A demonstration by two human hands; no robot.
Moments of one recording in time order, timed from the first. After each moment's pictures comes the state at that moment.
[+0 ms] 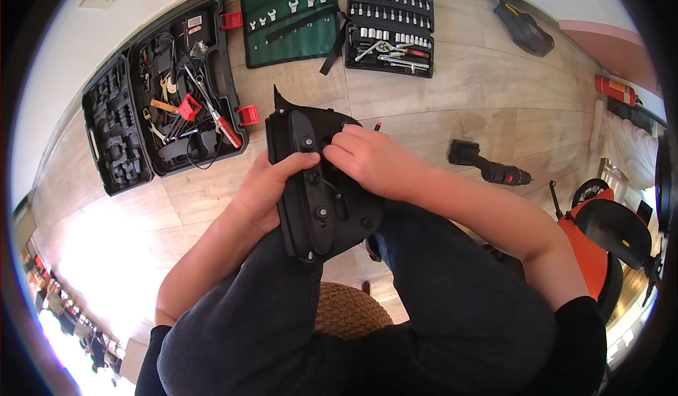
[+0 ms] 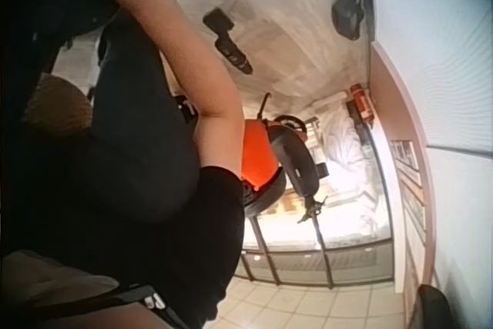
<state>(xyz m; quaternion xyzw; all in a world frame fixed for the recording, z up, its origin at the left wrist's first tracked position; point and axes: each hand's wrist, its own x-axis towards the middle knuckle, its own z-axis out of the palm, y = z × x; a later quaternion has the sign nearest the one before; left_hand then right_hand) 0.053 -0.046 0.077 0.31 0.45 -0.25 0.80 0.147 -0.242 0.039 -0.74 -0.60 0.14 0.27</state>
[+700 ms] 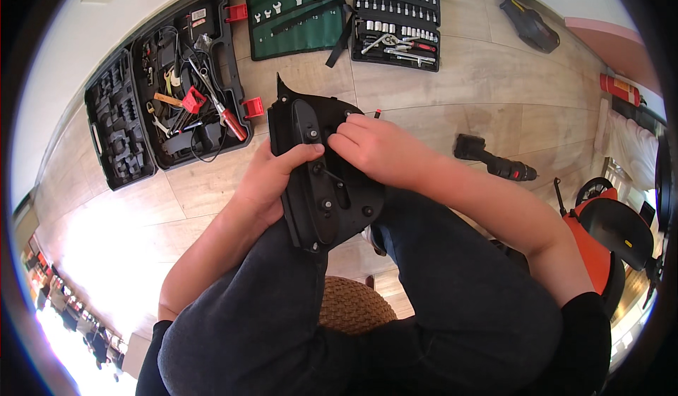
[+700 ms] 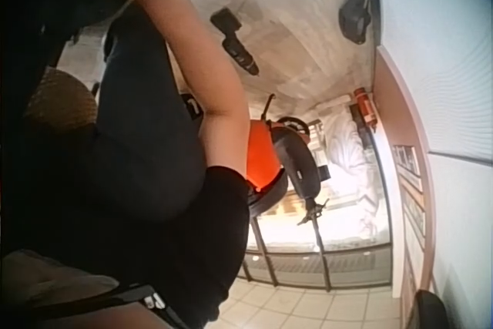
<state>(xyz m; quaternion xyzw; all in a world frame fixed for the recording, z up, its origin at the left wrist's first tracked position) 0.050 -0.043 0.074 0.33 0.43 -0.23 0.81 0.151 -0.240 0.036 -0.74 -0.61 0.12 0.25</state>
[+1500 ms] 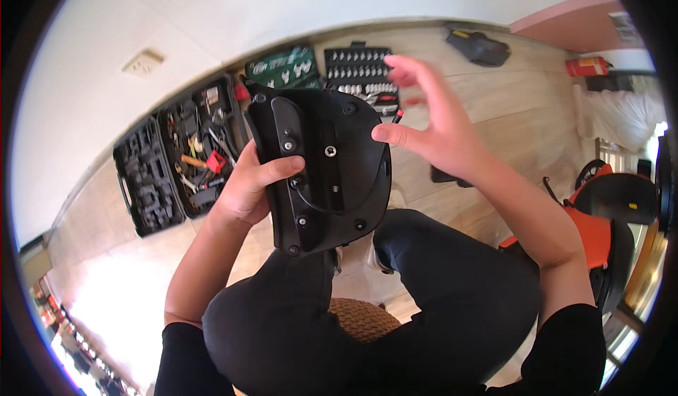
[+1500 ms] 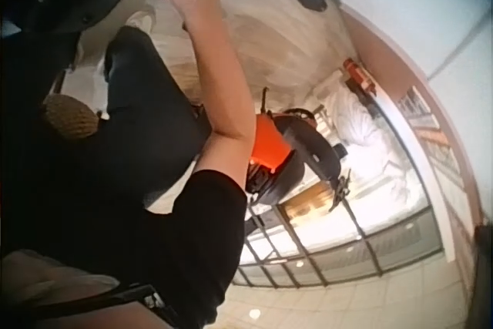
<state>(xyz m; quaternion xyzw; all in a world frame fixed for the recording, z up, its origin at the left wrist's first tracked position) 0.103 -0.025 0.186 0.40 0.18 -0.20 0.87 0.217 -0.291 0.229 -0.86 -0.37 -0.03 0.36</state>
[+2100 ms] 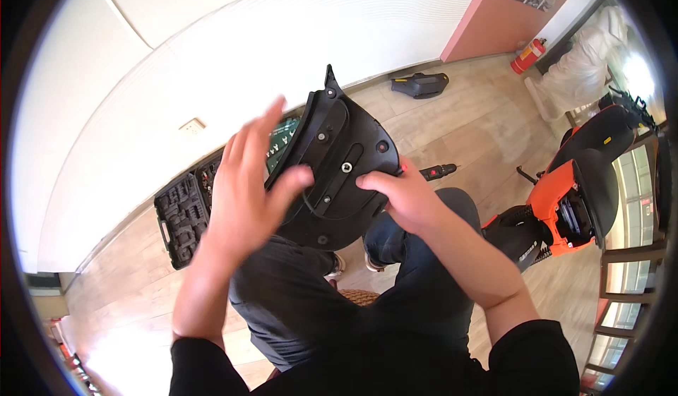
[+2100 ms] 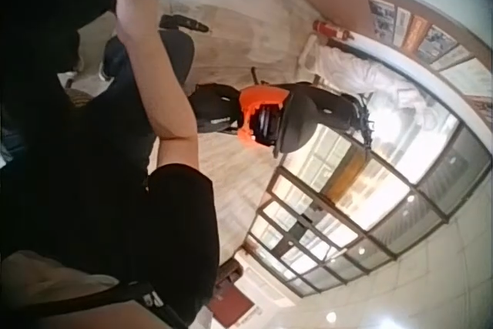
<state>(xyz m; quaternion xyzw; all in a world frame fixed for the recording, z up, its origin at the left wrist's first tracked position) 0.004 -0.090 0.454 0.91 -0.19 0.17 0.32 0.022 -0.336 0.392 -0.49 0.05 0.29 0.82</state>
